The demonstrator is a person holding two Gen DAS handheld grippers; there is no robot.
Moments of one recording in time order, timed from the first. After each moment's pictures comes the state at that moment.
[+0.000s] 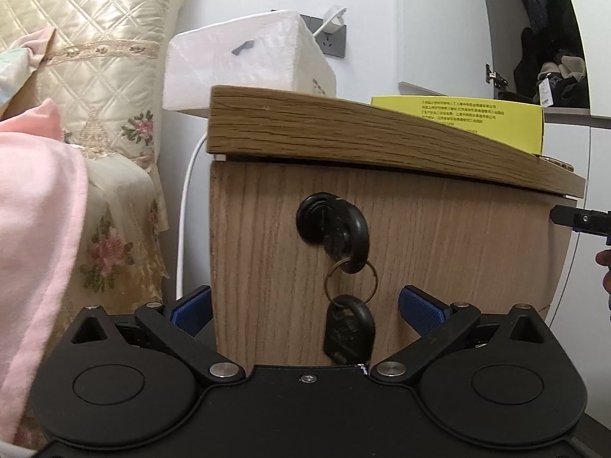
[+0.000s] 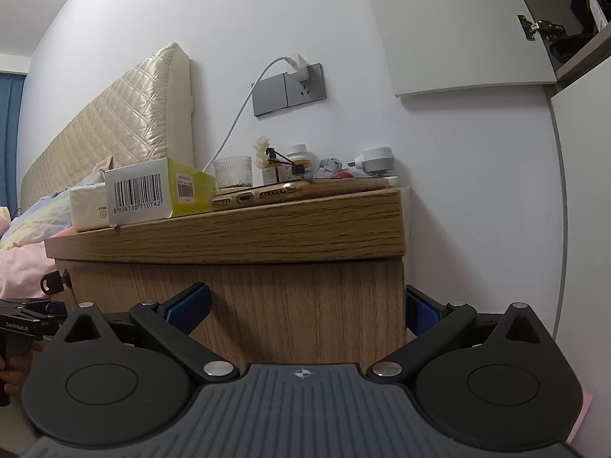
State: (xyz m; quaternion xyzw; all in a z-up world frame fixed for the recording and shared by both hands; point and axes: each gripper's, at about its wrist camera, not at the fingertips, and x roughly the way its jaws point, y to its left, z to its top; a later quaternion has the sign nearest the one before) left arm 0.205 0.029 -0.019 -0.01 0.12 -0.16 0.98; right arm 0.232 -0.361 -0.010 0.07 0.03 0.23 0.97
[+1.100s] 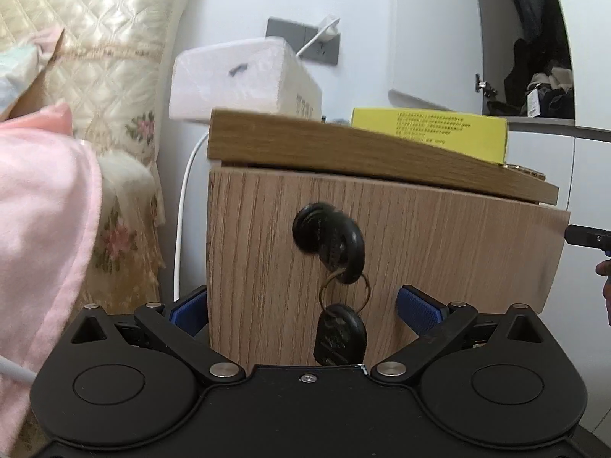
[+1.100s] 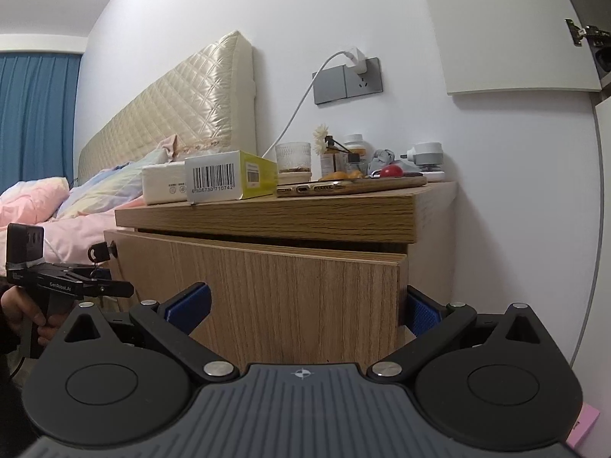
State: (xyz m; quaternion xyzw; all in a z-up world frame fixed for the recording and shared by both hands) left arm 0.174 0.034 -0.012 -0.02 0.11 -0.17 0.98; right arm 0.199 -0.388 -0.004 0.04 0.05 0.32 0.94
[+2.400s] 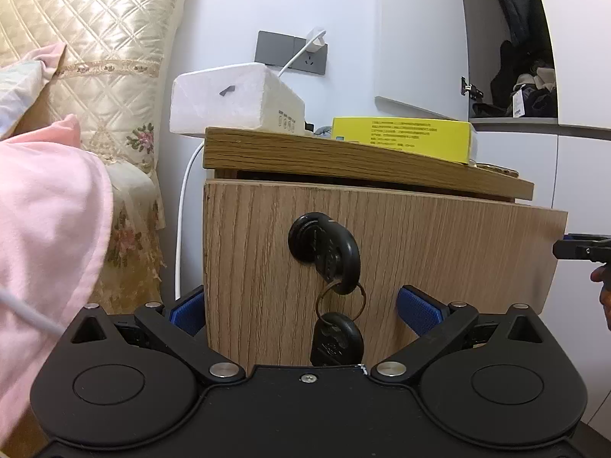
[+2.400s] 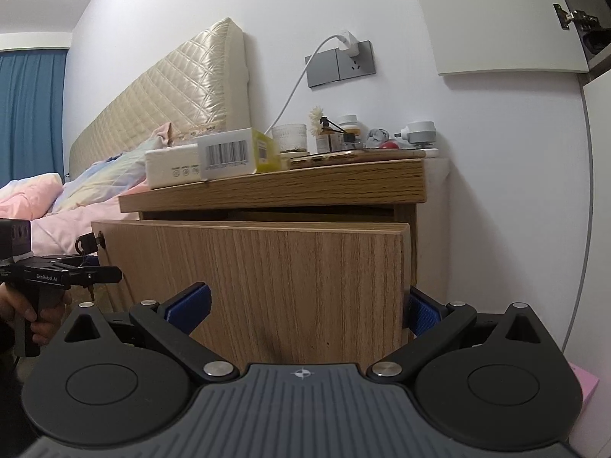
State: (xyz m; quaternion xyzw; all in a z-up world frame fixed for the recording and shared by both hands) left arm 0.134 0.032 -0.012 -0.02 0.11 -0.17 0.98; right arm 0.172 -0.377 -0.013 0.04 0.08 0.31 0.95
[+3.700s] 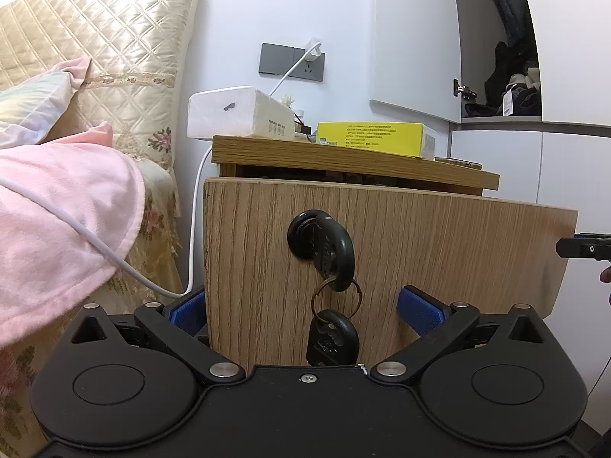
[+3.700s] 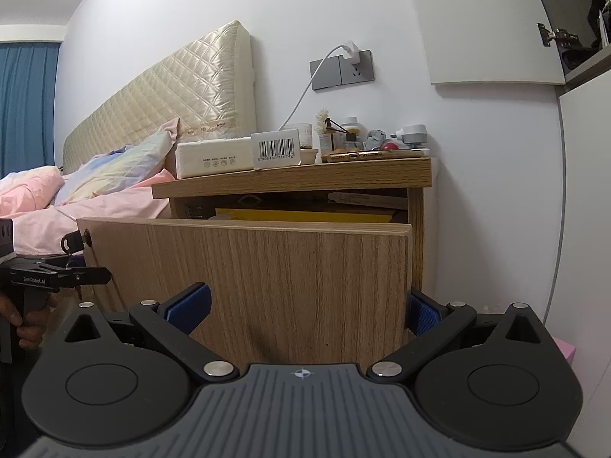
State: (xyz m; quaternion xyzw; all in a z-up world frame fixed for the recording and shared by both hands) left arm 0.053 0.029 -0.012 -0.02 0.11 -0.15 0.98; right arm 0.086 -0.369 -0.010 0.04 0.09 0.28 0.96
